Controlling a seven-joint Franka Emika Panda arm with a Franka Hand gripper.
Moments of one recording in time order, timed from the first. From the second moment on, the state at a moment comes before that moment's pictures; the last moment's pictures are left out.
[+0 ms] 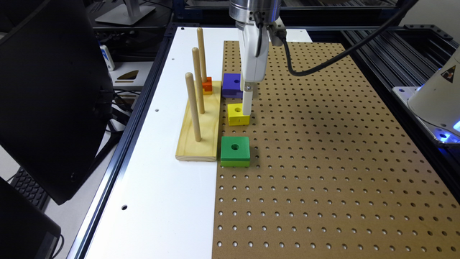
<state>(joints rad) -0.03 0.24 0.09 -2.34 0.01 2.60 0.81</state>
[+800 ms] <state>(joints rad) -0.04 0.28 0.09 -2.34 0.01 2.63 0.81</state>
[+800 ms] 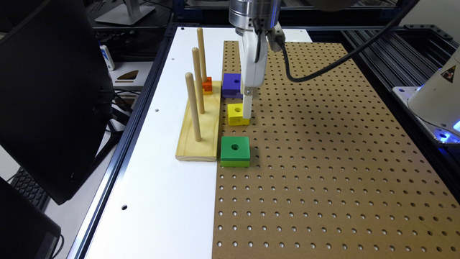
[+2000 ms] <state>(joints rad) -0.04 0.38 0.09 -2.25 0.01 2.66 0.81</state>
